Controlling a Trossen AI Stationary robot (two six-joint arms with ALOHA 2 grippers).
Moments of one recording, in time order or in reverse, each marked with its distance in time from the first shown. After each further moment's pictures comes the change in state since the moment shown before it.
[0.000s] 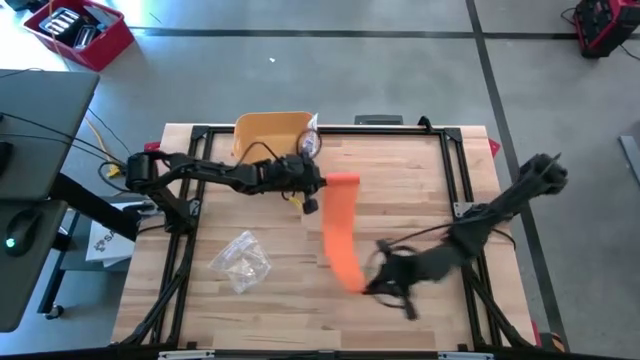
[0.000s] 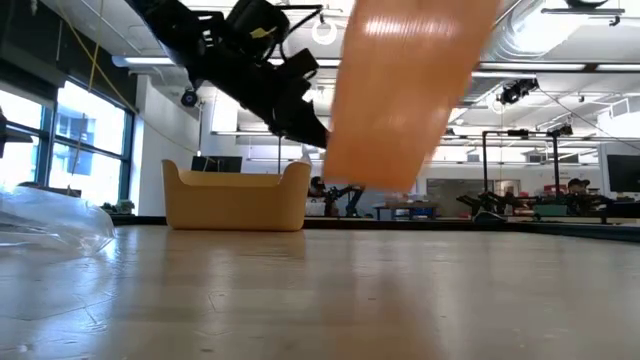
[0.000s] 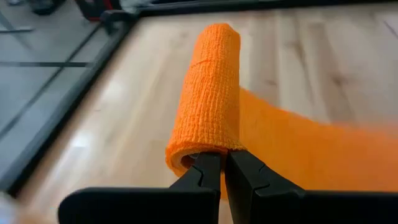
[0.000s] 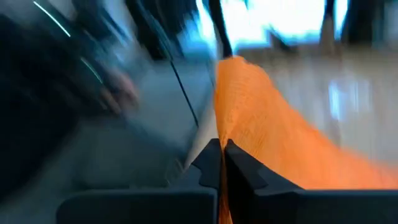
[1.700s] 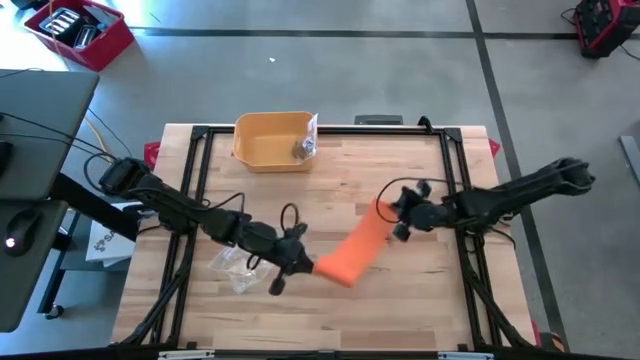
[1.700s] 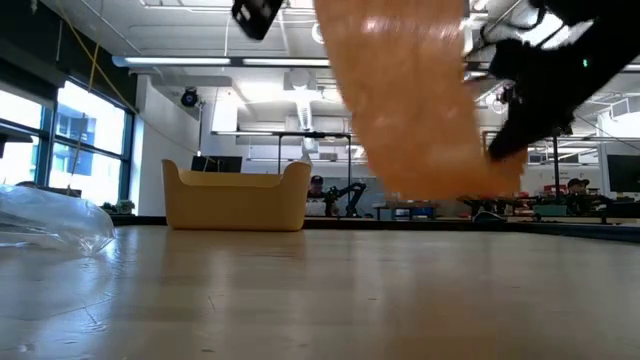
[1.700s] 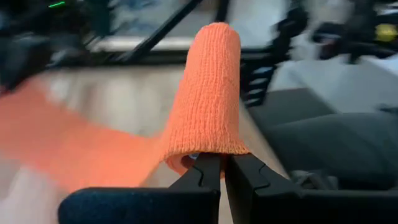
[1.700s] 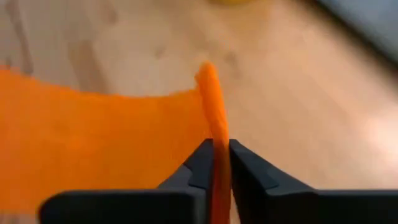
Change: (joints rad) left arm -0.564 -0.167 0.001 -0.005 0.033 -0.283; right arm -0.421 -0.346 -0.503 -0.412 0.291 0.196
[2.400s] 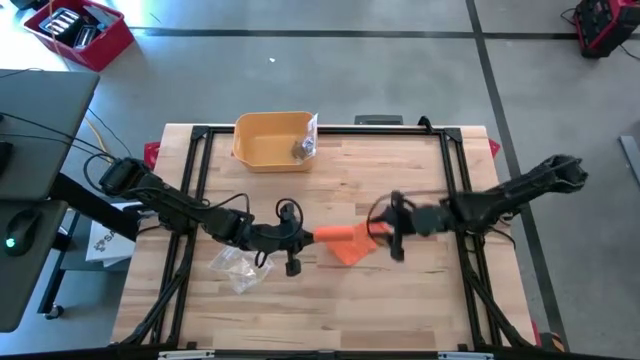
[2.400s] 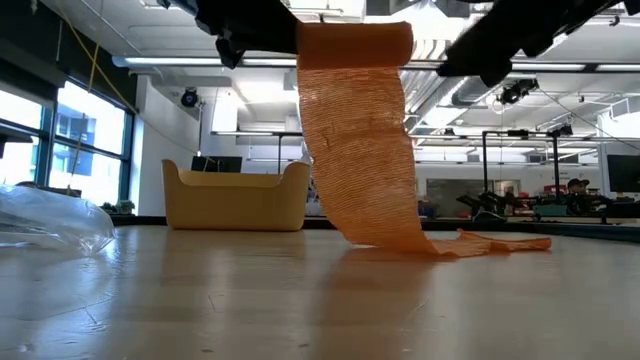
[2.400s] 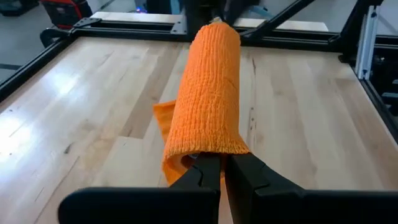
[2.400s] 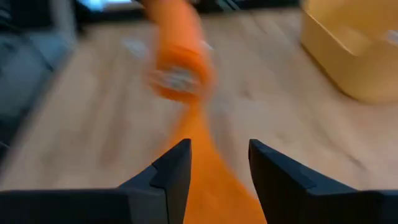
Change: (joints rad) left arm 0.005 0.000 0.000 -0.142 -0.433 -0.088; right arm 0.100 0.117 0.139 0.352 -0.219 -0.265
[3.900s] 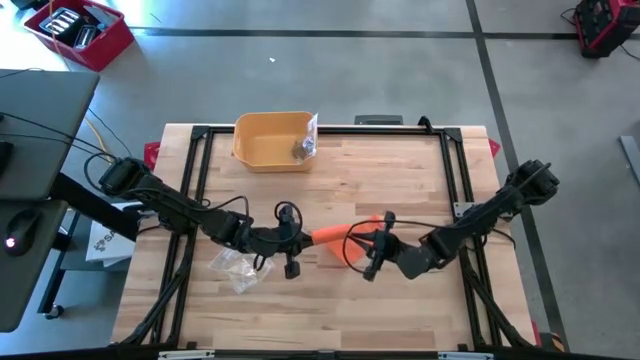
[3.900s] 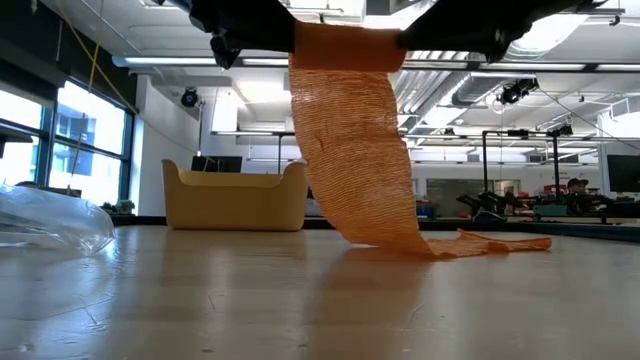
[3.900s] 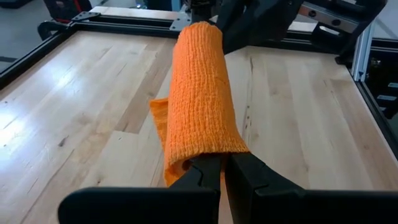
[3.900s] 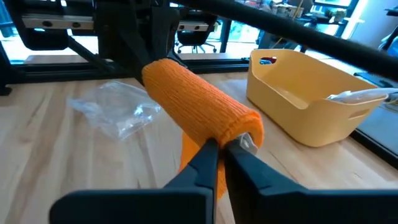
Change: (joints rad) left arm -0.022 0.000 0.000 -0.014 -0.015 -0.045; right arm 0.234 0.381 0.107 0.391 0.602 -0.031
